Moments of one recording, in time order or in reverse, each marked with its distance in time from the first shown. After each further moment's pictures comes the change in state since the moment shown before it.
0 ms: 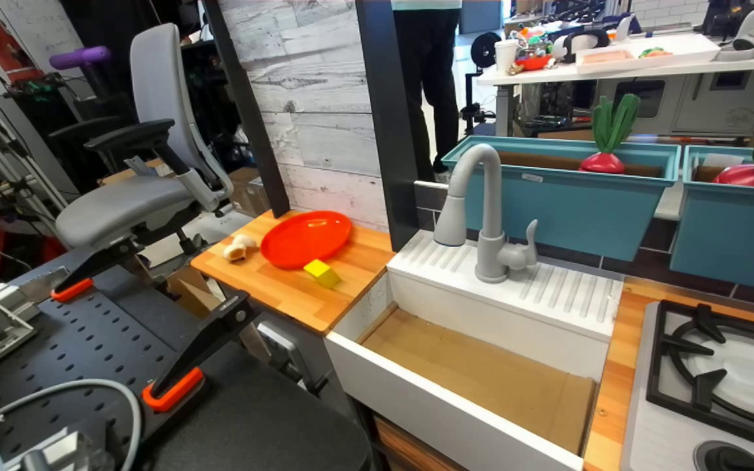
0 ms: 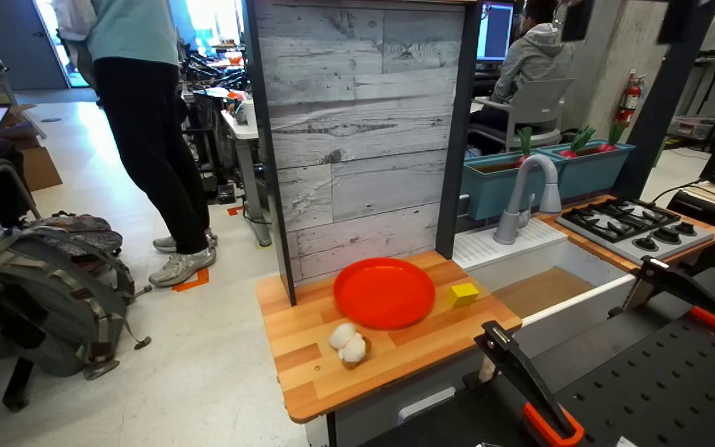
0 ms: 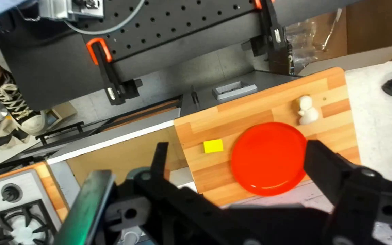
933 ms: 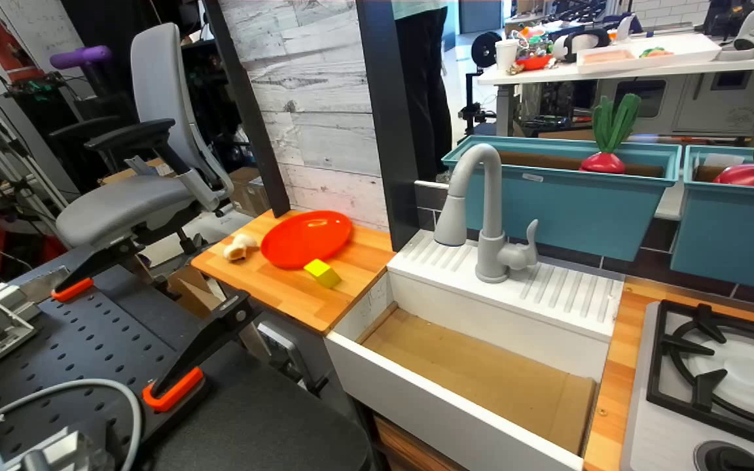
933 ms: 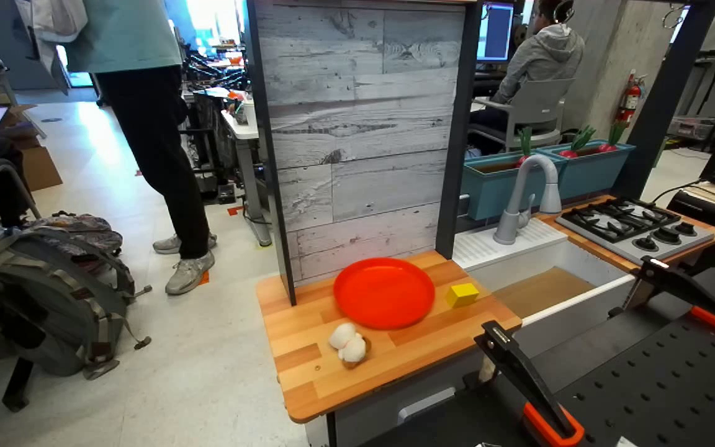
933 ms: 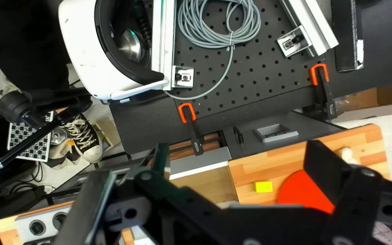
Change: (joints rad) arm -0.107 -0.404 -0.098 -0.068 -0.129 -0.426 -0.172
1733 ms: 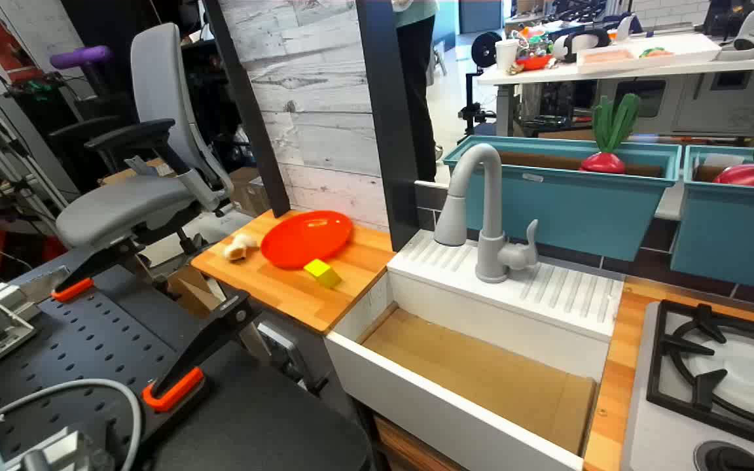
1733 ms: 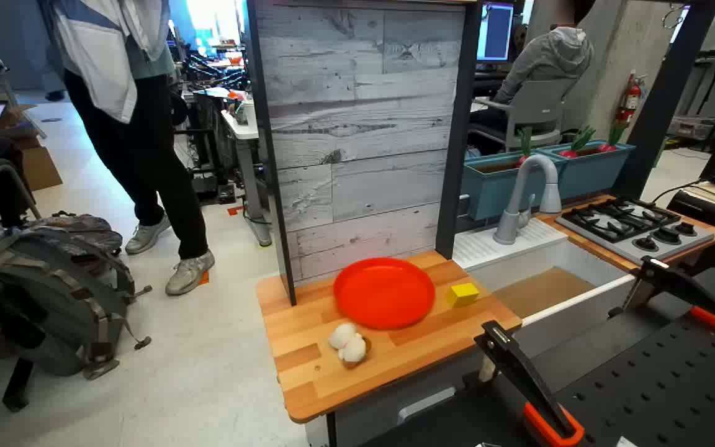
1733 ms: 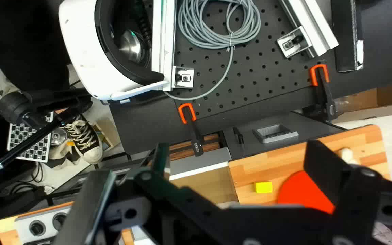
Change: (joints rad) arm 0.000 -0.001 0.000 0.000 0.000 -0.003 -0.002
